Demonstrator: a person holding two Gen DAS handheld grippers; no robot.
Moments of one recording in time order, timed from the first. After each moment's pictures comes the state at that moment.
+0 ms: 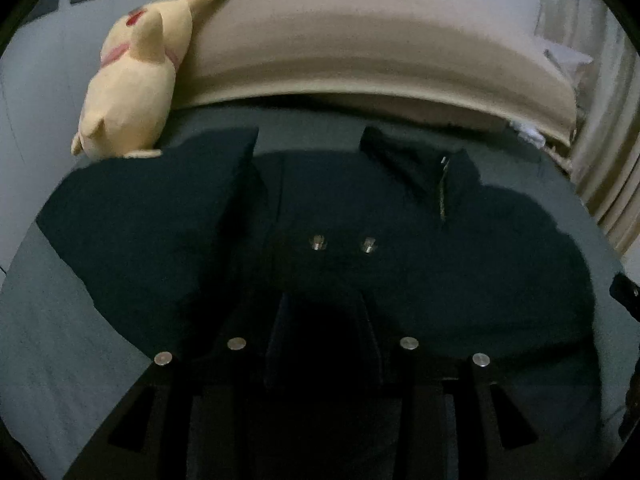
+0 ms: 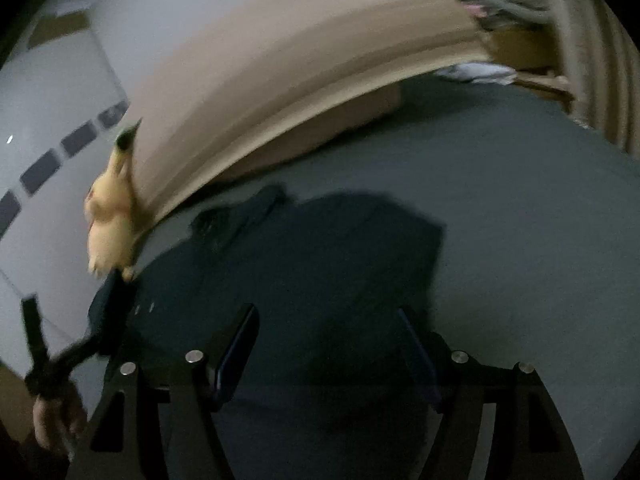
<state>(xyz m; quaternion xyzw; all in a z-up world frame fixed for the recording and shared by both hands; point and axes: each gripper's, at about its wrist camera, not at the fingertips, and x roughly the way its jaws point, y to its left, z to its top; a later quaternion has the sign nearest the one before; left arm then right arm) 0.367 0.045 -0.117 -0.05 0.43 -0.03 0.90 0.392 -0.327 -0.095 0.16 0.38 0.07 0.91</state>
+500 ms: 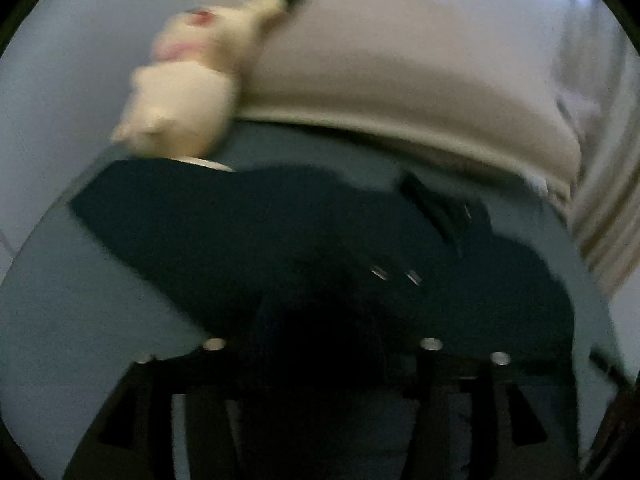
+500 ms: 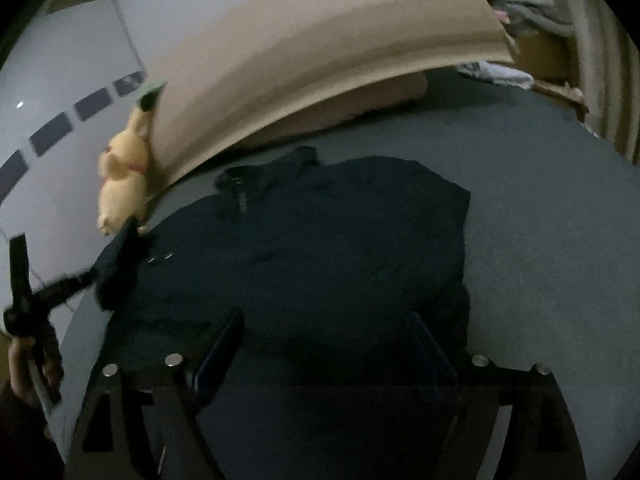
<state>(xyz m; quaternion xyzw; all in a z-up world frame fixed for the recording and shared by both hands) 0.335 0.143 -0.073 -0.14 0.38 0.00 0.92 0.349 -0.300 -0.086 0.11 0.38 0.08 0.91</state>
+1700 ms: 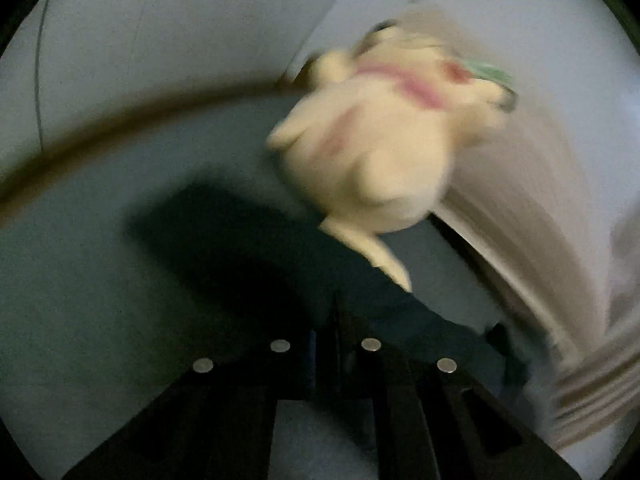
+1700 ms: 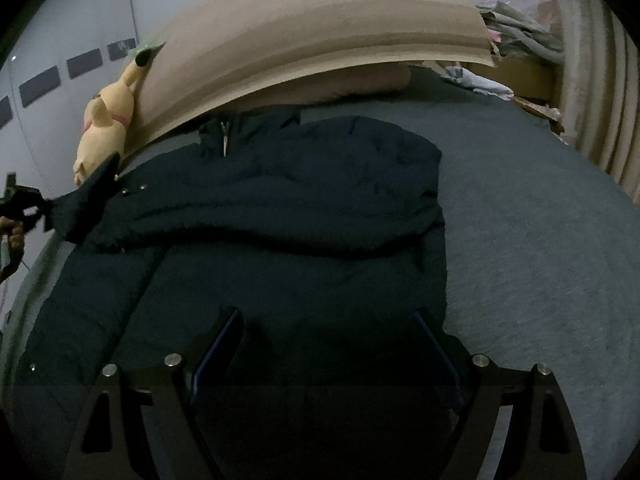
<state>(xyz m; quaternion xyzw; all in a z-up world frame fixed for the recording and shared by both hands) 0.406 0.309 -0.082 -0.28 0.34 0.10 0.89 0.287 -0.284 -0.133 0.04 0.39 0.02 0.92</state>
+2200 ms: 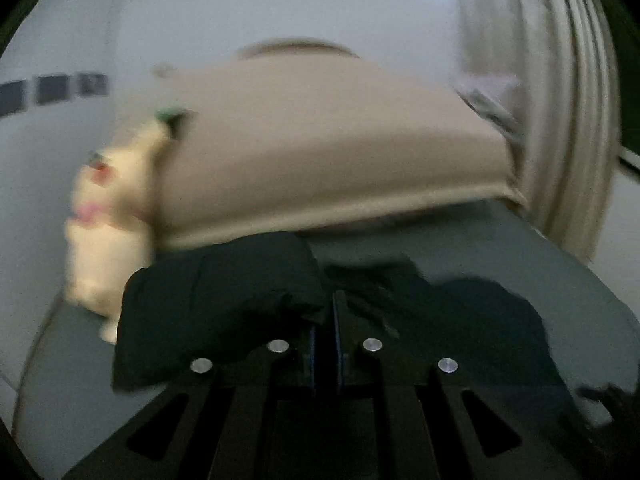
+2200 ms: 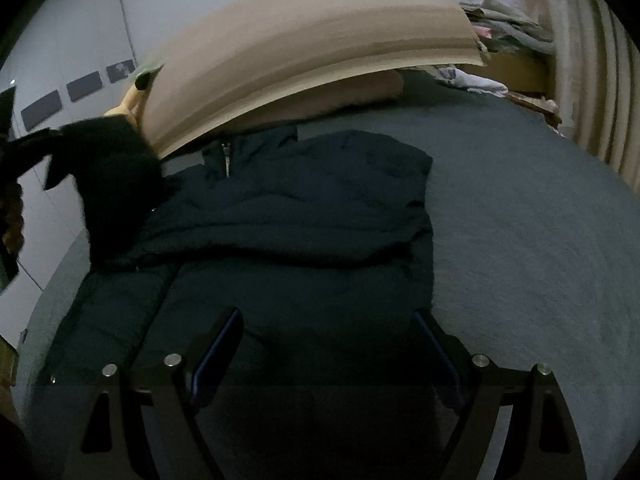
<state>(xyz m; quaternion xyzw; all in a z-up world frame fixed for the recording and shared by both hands) 0.383 0.018 0.001 0.01 0.29 -0.13 0.95 0.275 -0.299 -0.121 0.08 0.38 0.03 0.92</state>
